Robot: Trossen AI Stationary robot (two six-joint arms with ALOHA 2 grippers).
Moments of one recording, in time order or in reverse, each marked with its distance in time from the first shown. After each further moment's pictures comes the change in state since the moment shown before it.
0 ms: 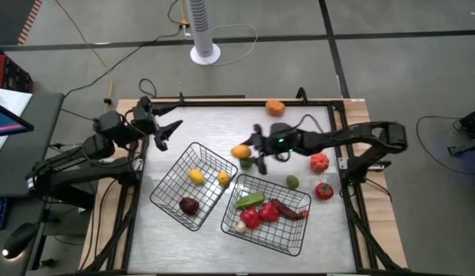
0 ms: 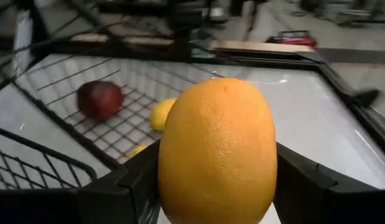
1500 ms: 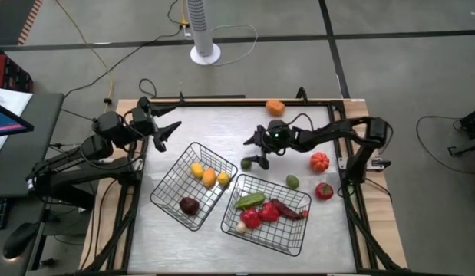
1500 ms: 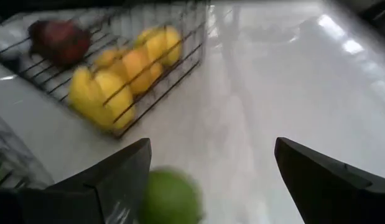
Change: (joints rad) left arm 0.001 -0.025 0.000 -0.040 -0.002 0.025; right arm -0.169 0.188 -0.136 0.188 -0.149 0.066
